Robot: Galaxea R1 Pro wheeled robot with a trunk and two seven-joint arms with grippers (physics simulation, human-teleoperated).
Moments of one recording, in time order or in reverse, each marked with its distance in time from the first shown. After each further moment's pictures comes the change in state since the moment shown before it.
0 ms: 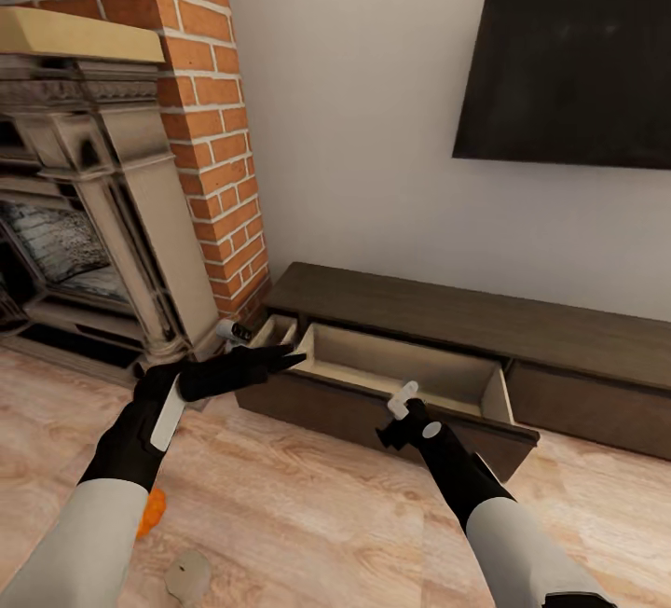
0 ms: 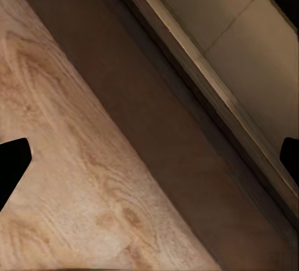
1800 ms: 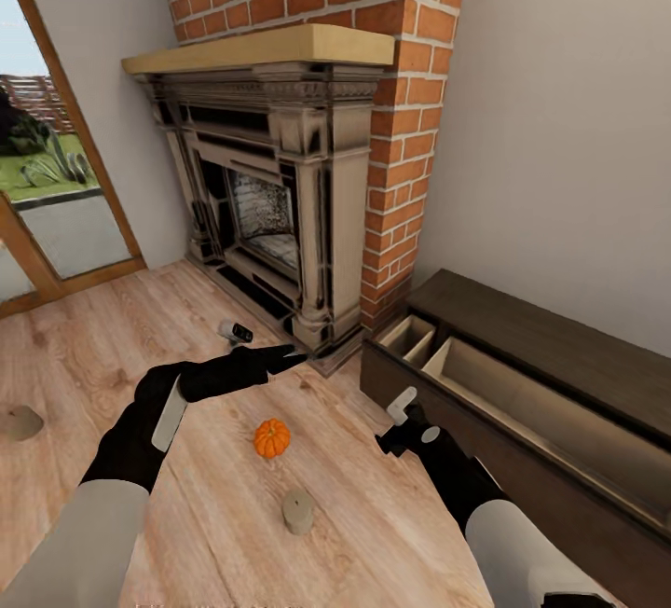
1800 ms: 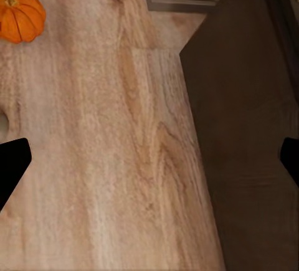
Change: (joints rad) left arm 0.002 -0.003 0.000 0.001 0.000 0.000 0.000; right arm 0.002 0.002 0.000 0.032 0.001 0.000 -0.002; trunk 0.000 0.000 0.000
